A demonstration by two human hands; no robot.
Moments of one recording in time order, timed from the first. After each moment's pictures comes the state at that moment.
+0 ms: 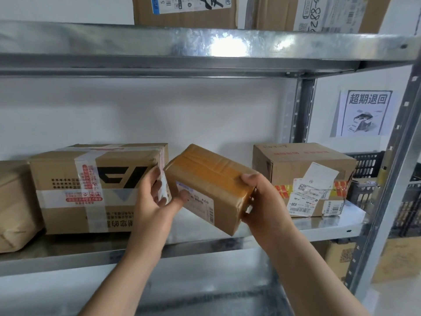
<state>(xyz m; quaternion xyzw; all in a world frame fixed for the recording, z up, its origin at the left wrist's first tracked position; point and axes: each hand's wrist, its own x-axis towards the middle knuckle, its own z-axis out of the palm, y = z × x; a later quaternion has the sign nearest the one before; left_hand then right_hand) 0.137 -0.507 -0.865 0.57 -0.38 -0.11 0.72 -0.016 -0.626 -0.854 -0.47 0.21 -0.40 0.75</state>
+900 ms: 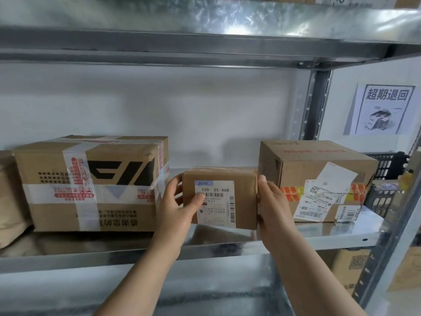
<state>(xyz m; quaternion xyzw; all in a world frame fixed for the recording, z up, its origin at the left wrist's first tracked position) 0.152 -0.570 -0.907 0.62 -0.36 -0.15 0.68 0.010 -0.676 -0.882 -0.50 0.37 -0.44 0.64</state>
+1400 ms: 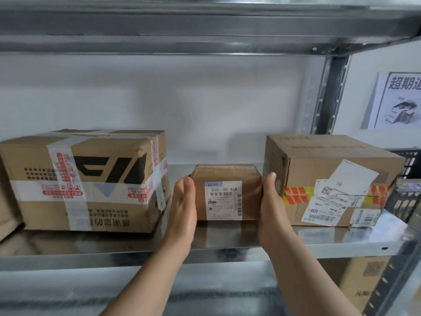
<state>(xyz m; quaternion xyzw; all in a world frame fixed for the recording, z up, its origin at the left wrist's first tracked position) 0.140 -0.605 -0.912 0.63 -0.30 -0.20 0.69 0.029 -0.708 -0.898 -0.45 0.44 -0.37 0.68</state>
